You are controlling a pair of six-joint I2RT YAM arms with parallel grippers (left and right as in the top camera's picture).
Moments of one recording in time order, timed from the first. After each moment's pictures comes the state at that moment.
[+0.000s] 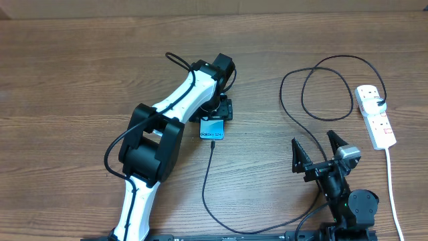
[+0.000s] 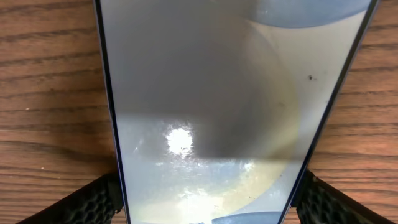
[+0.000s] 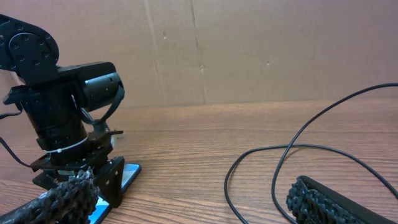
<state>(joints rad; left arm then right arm) -0.50 2.27 1.75 -1.06 0.03 -0.56 0.00 0.01 0.02 -0.01 -0.26 0.15</state>
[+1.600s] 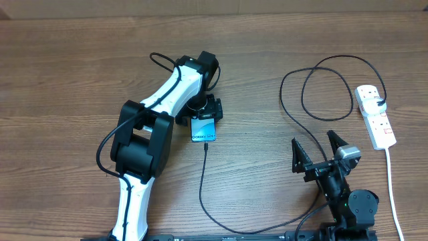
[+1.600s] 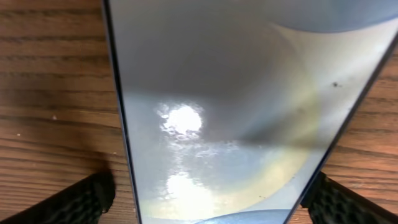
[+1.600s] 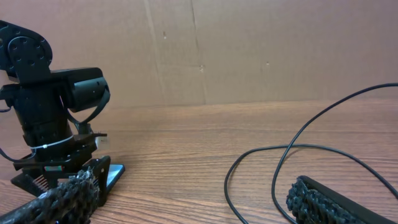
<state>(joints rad) -0.42 2.27 1.74 -1.14 0.07 -0.56 0.00 0.01 0.02 -0.01 -0.26 0.15</state>
